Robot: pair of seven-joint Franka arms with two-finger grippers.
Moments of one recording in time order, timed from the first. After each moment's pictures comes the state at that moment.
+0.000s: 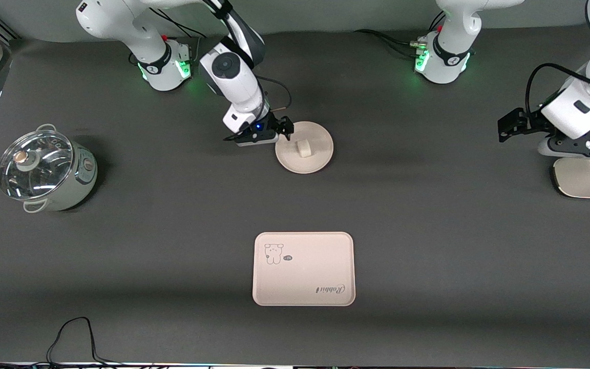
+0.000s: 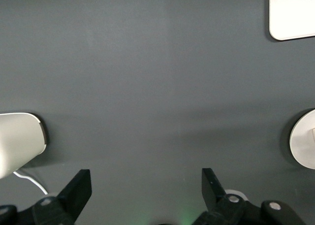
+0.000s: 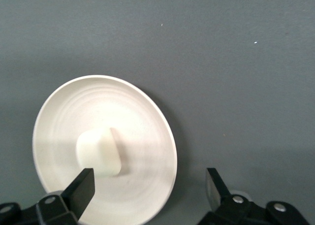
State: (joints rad) left arm 0.04 -0.05 -0.13 -1.74 0.00 1.61 0.02; right arm 0.85 0.26 0.03 -2.36 0.23 2.82 0.72
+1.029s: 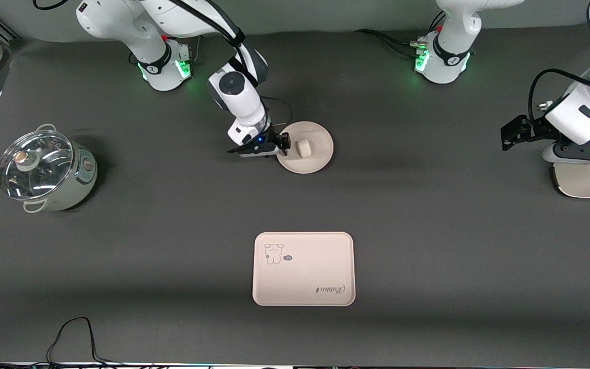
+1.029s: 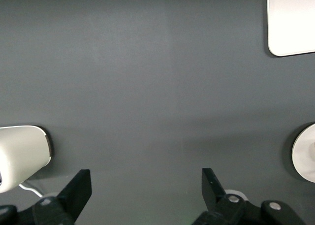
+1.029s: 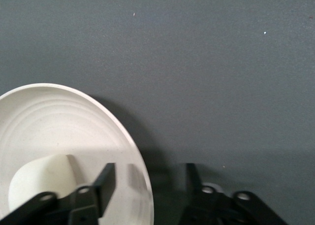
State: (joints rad) left arm 0.04 -0.04 -0.14 -1.71 0.02 1.64 0.02; right arm 0.86 0.41 0.03 -2.37 0.23 3.01 0.72
